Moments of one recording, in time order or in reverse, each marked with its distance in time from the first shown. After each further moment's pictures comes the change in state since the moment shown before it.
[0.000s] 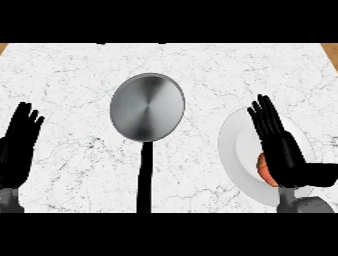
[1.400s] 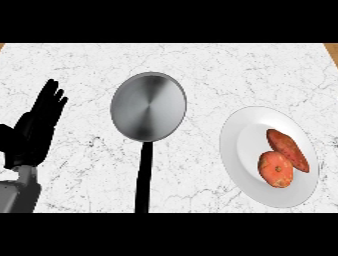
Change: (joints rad) left arm -0.151 -0.010 -0.094 -0.052 -0.090 0.013 0.168; right arm -0.083 -0.784 -0.243 -0.015 0.506 0.478 -0.585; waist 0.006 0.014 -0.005
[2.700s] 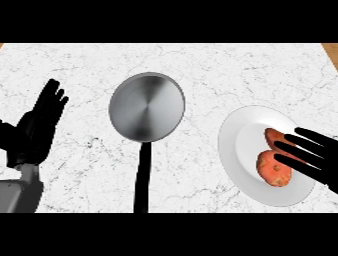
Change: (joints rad) left arm -0.008 -0.041 0.036 0.014 -0.047 -0.024 0.009; right arm 0.056 -0.047 0.339 -0.416 0.727 0.116 0.403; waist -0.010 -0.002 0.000
